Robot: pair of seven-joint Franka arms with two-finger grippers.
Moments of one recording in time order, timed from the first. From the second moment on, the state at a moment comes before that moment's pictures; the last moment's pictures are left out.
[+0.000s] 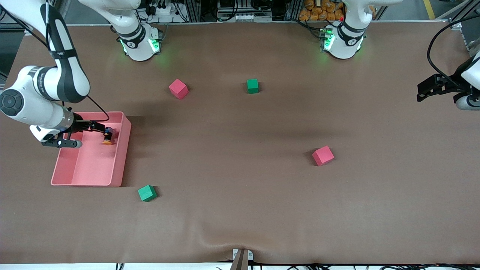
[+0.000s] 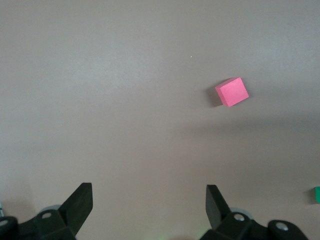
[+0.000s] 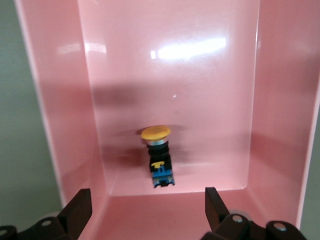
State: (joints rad) left arm -0.08 0.03 0.05 -1.52 0.05 1.51 0.06; right arm -0.13 0.18 -0.02 -2.17 -0.03 2.22 -0.09
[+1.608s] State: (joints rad) left arm -0.08 0.03 0.05 -1.52 0.05 1.50 0.05; right arm -0.15 0.32 -0.02 -2.33 -0.03 2.44 -0.13
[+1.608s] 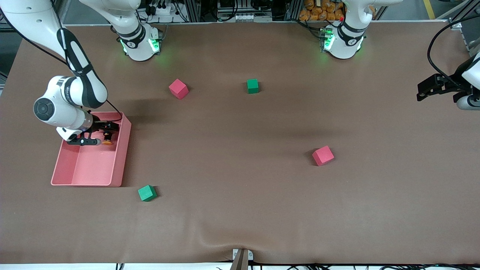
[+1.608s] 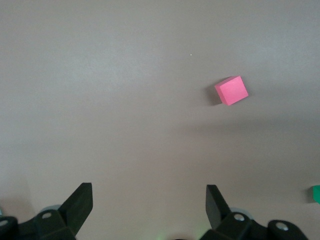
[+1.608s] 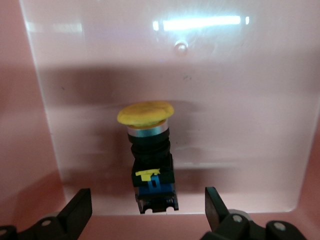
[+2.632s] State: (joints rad) left arm -0.08 0.03 0.05 -1.52 0.05 1.50 0.05; right arm -0.15 0.36 -0.02 -2.33 -0.03 2.50 -0.13
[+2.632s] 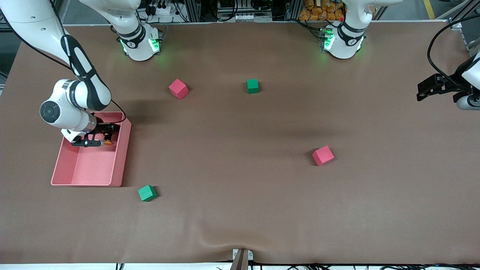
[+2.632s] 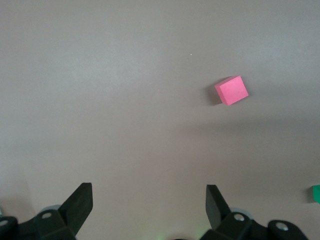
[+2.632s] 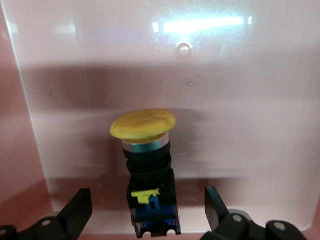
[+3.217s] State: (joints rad) left arm -0.08 0.03 0.05 -1.52 0.05 1.50 0.05; right arm -0.15 0.36 -0.02 -2.32 -0.03 2.50 -0.13
